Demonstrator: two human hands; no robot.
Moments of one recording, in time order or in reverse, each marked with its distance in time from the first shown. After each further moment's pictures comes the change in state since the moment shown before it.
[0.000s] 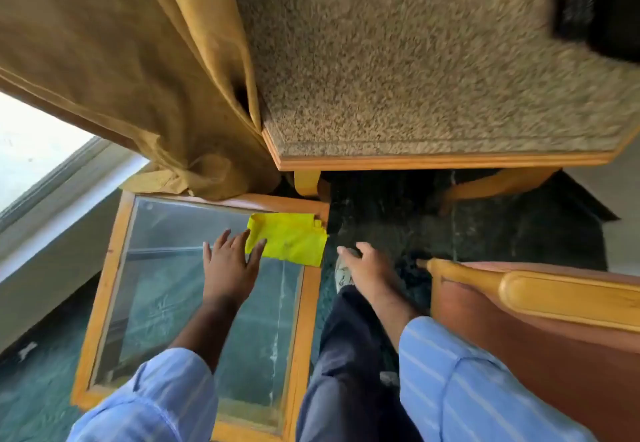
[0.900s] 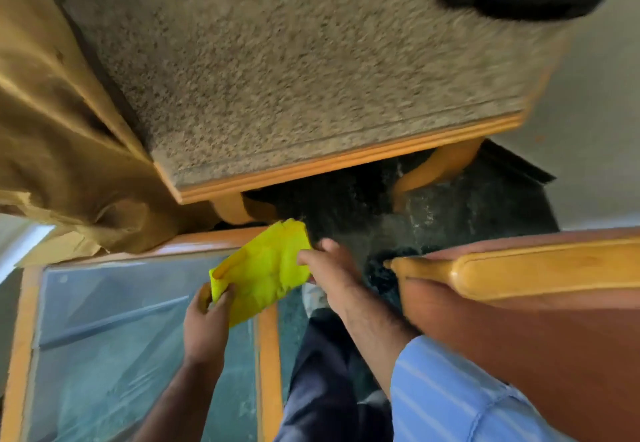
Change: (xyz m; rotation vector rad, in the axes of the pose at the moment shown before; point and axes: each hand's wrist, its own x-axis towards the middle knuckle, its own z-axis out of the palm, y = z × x) left_hand -0.004 0.046 0.073 -0.935 0.038 -0.309; right_hand 0.029 0.004 -0.028 0.626 0.044 0.138
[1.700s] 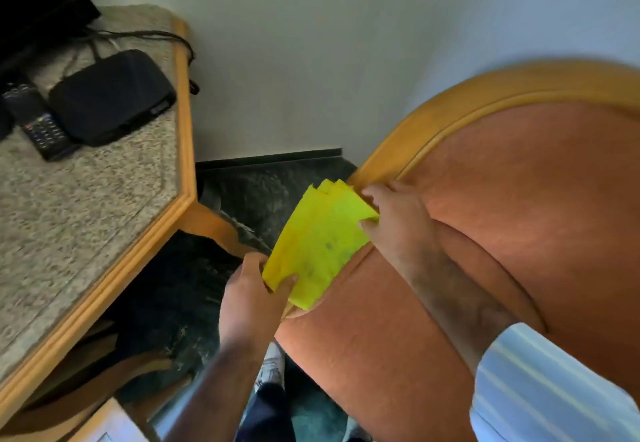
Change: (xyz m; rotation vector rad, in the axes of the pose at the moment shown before) left_hand -0.218 0.166 0.301 0.813 -0.708 0.825; right_hand -0.124 0.076 -0.428 -0.471 0.903 -0.291
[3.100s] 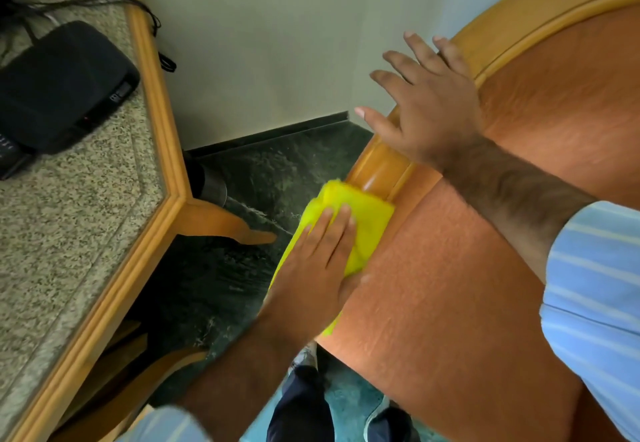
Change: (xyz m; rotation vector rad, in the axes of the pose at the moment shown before) left_hand 0.033 0.009 0.033 0.840 -0.241 0.886; right_hand 0.114 0.046 0.009 -0.495 0.408 -0.304
